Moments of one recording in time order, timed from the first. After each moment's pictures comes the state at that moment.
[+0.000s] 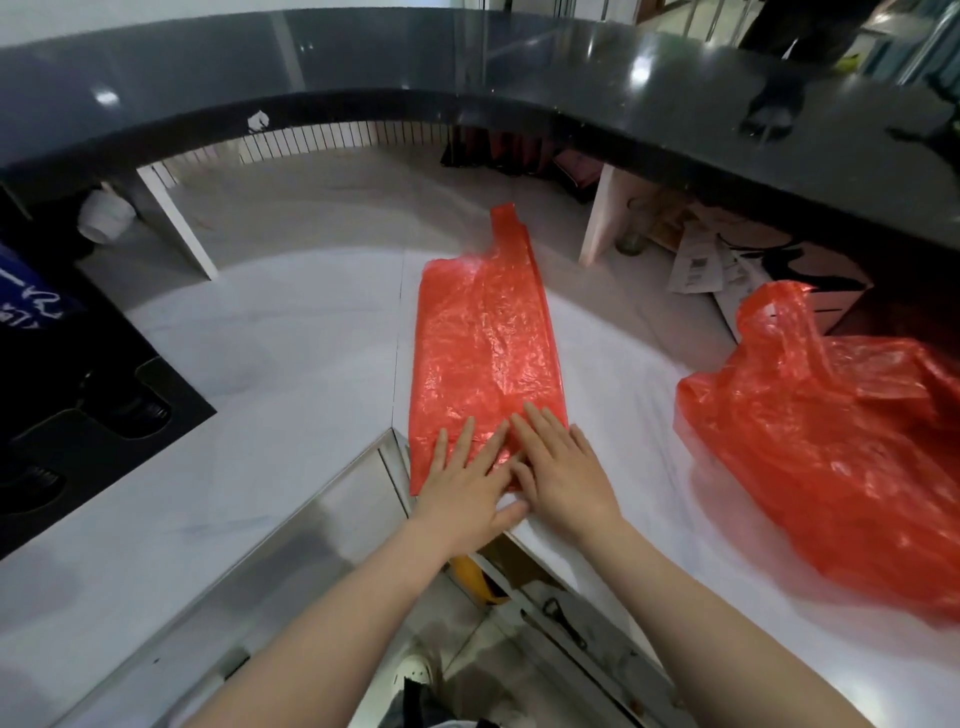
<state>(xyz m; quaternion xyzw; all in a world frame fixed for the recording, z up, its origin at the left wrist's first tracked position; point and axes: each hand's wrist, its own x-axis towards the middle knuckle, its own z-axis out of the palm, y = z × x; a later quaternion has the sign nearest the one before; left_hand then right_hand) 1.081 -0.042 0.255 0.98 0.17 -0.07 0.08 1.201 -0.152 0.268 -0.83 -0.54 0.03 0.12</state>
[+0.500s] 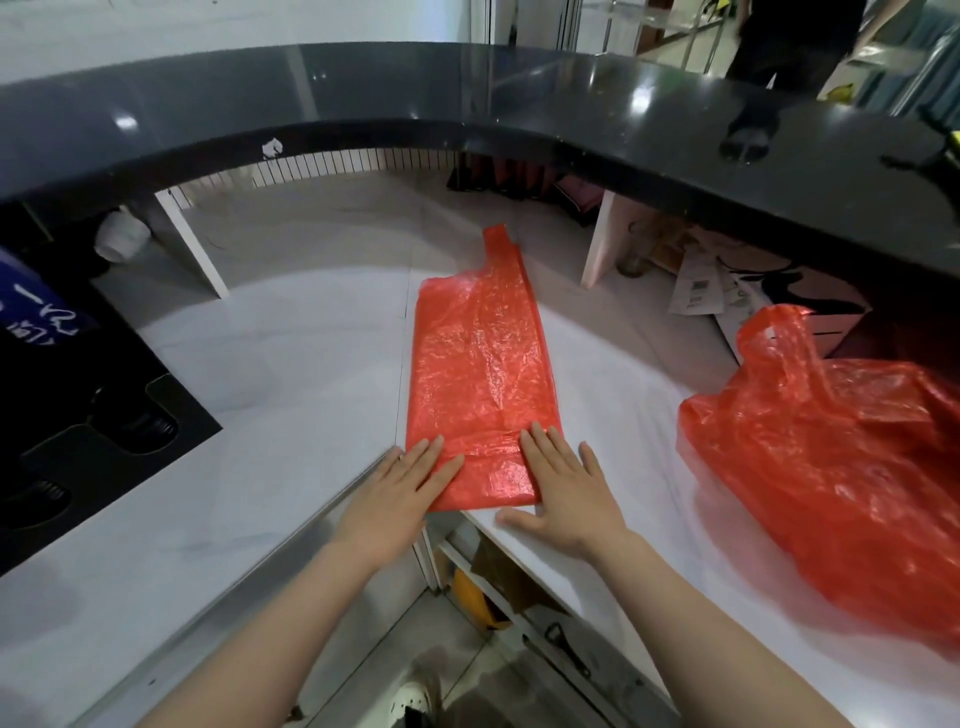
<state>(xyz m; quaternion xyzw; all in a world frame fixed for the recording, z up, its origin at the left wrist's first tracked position) 1.025 0.016 0.256 0.99 0.15 -0.05 0.02 1.213 -0.152 0.263 -0.84 -0.52 0.13 0.05</state>
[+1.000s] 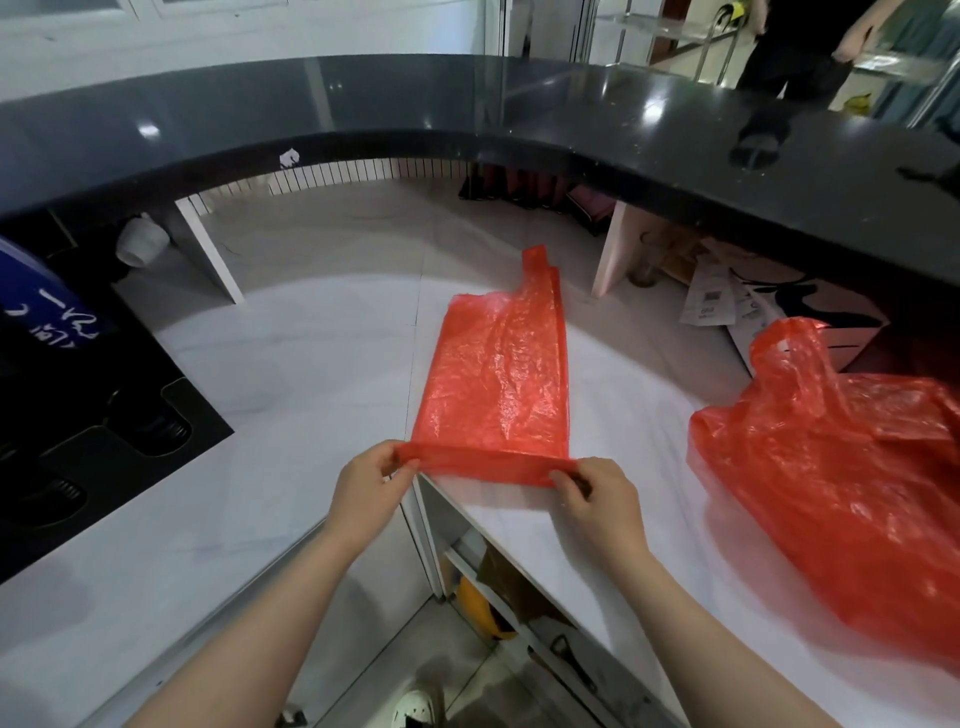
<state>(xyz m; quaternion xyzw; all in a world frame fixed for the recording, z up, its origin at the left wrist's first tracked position) 1.027 0.029 0.280 0.79 0.38 0.22 0.43 1.215 -0.163 0.270 -0.84 -0.38 0.09 0.38</state>
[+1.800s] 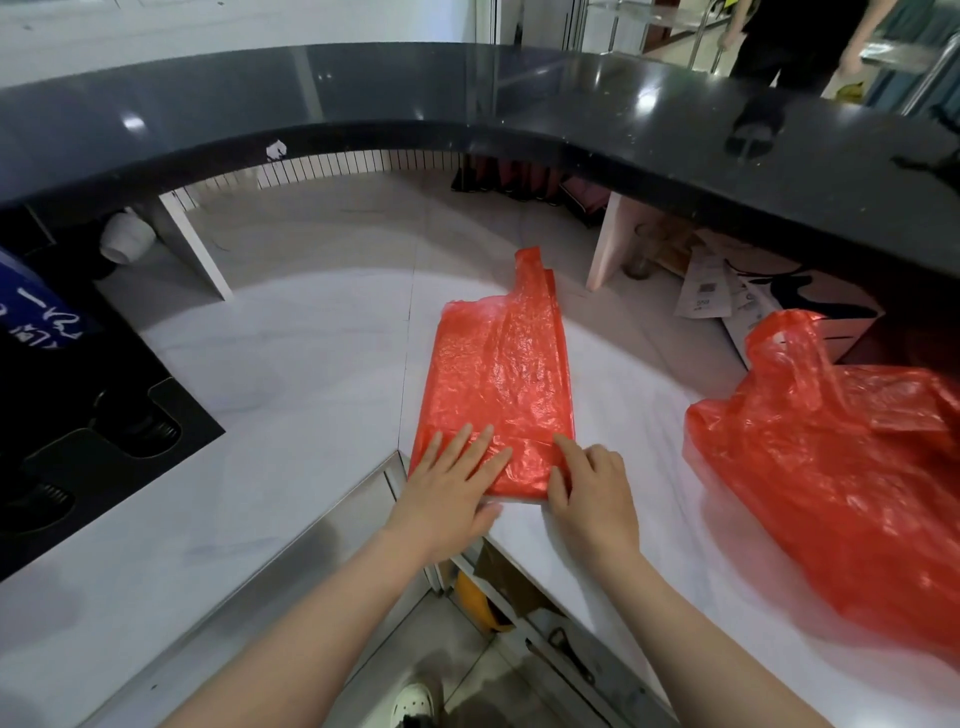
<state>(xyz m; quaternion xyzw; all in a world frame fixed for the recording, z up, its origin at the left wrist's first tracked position) 1.069 -0.011 0.269 0.99 0.15 -0.02 0.04 1.206 -0.159 0.261 -0.89 -0.35 0.01 0.28</state>
